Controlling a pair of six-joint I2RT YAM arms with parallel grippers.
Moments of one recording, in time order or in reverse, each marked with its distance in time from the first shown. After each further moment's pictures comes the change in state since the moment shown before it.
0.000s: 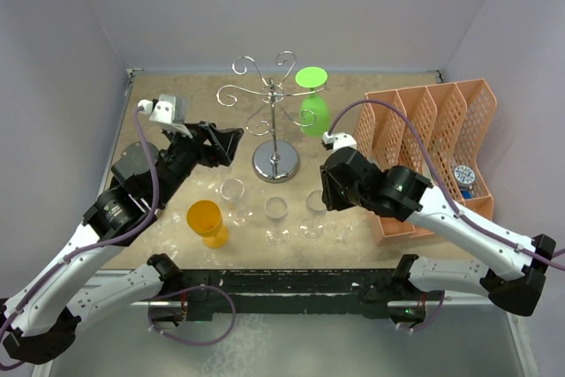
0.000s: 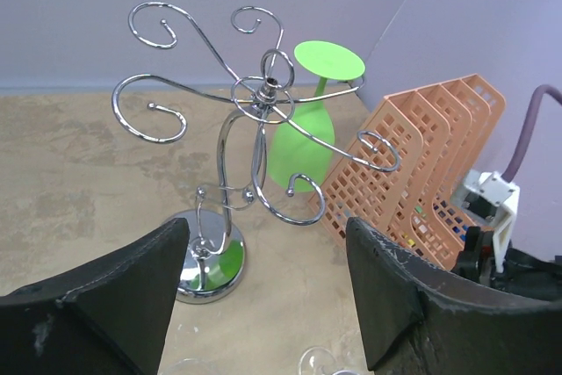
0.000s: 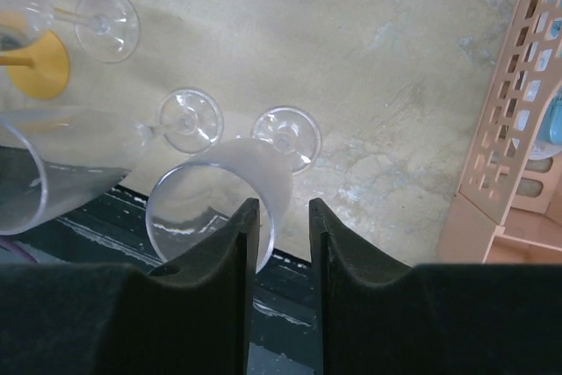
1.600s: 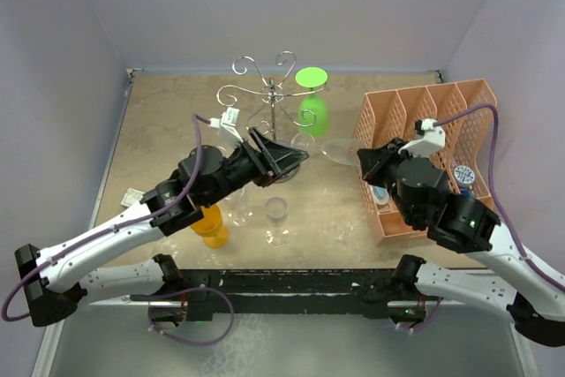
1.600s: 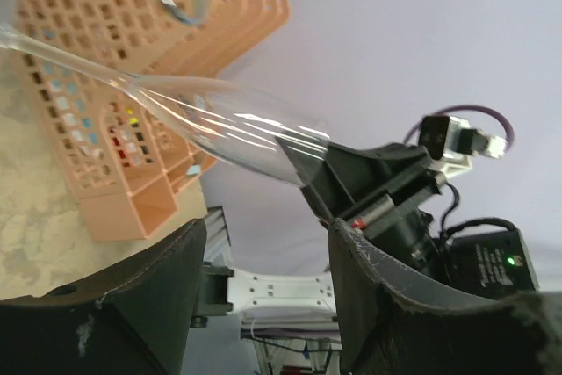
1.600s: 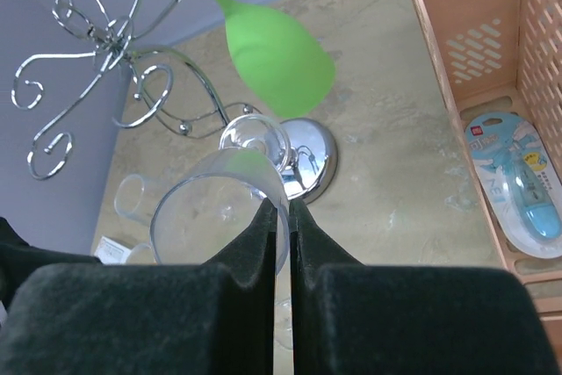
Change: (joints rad) left arm -0.186 0.185 -0.151 0.267 0.202 -0.888; right arm 0.006 -0.350 -0.085 0.311 0.453 0.194
